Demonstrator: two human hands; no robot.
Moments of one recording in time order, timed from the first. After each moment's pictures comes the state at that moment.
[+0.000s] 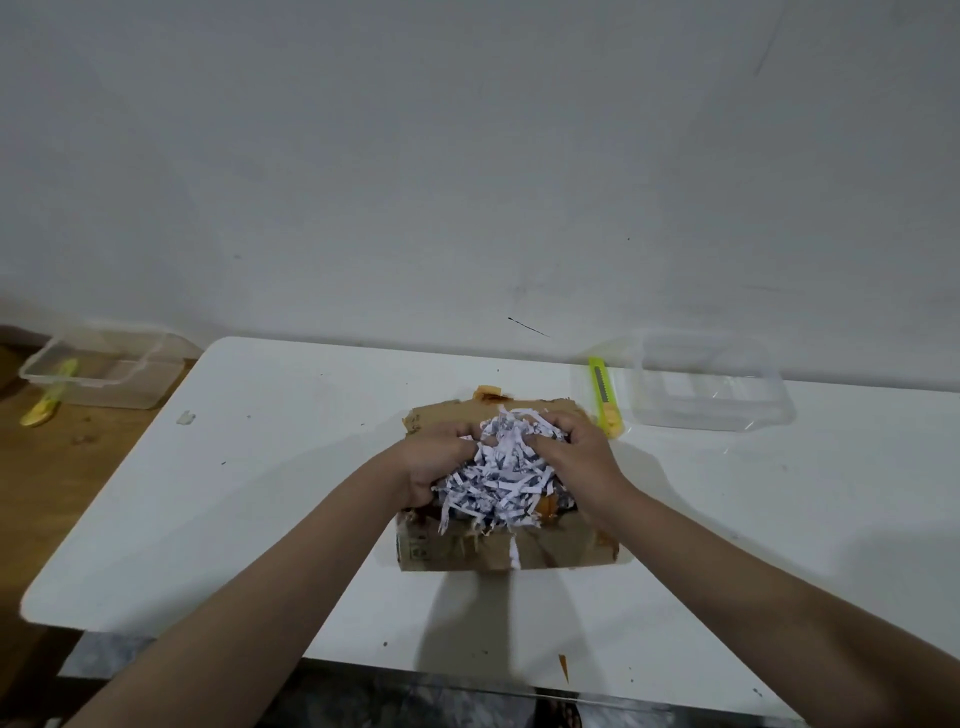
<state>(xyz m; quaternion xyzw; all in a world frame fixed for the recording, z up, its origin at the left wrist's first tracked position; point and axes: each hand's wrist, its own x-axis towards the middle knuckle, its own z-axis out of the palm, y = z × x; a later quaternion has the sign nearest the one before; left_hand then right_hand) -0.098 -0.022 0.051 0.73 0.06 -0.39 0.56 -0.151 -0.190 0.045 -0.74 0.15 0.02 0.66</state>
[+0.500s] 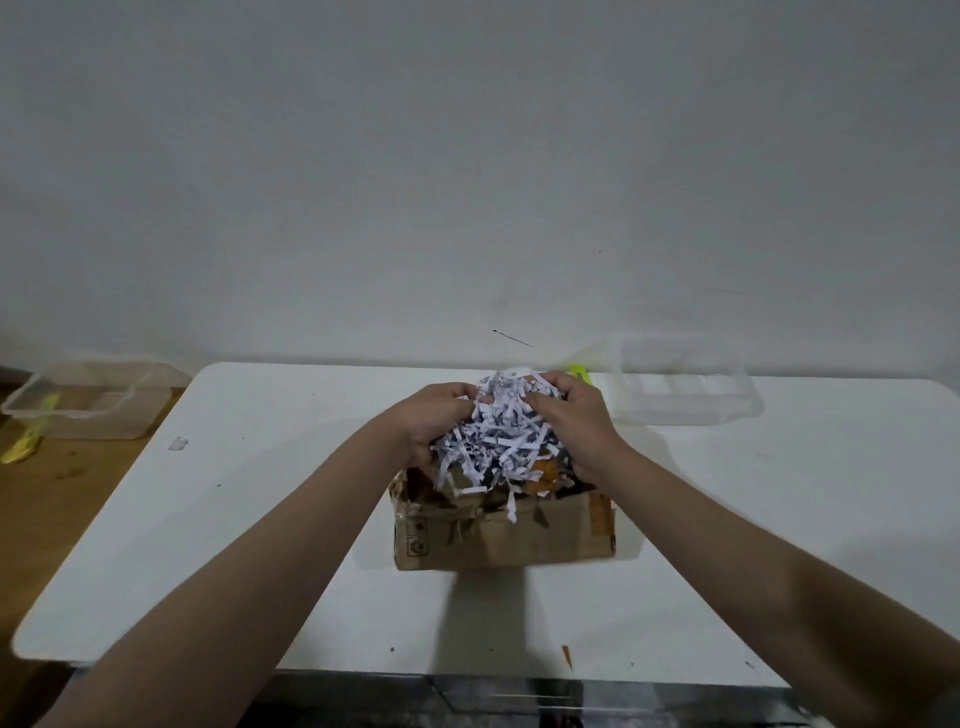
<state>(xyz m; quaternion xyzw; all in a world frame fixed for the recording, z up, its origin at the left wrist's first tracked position) -0.082 -0.029 0.098 0.75 0.01 -0.34 0.57 -0.136 -0.191 0.079 -0.71 0.16 -0.04 0.68</state>
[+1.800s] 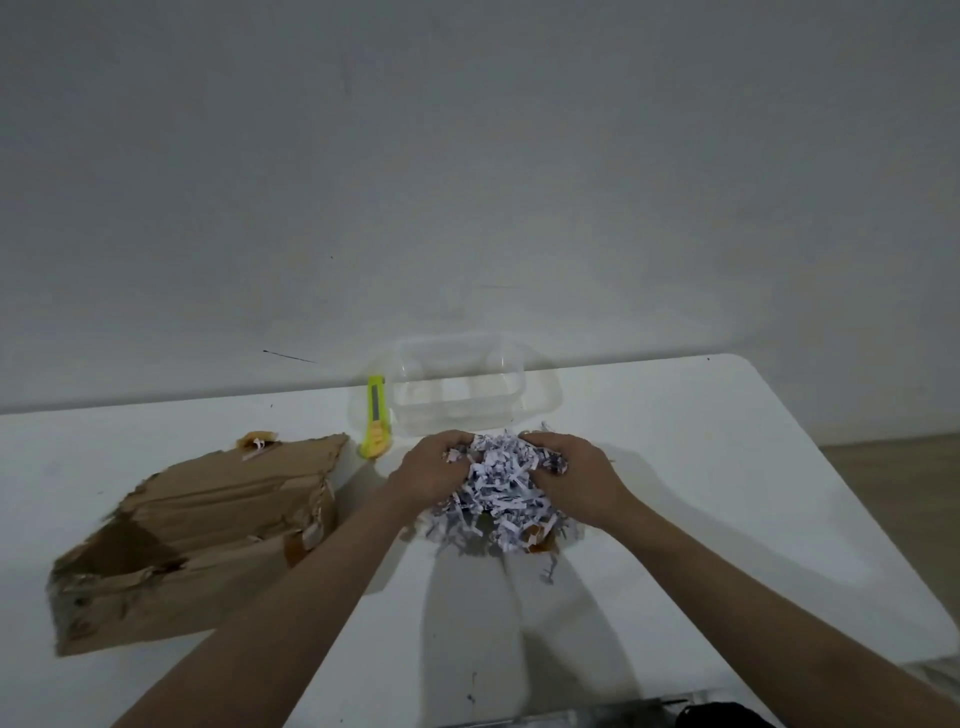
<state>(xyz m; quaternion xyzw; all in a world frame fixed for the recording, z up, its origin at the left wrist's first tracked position) -0.144 -0.297 0.008 0.86 -0.13 -0.25 0.43 -0.233 -0.473 0.019 -0.90 0.13 0.00 0.42</state>
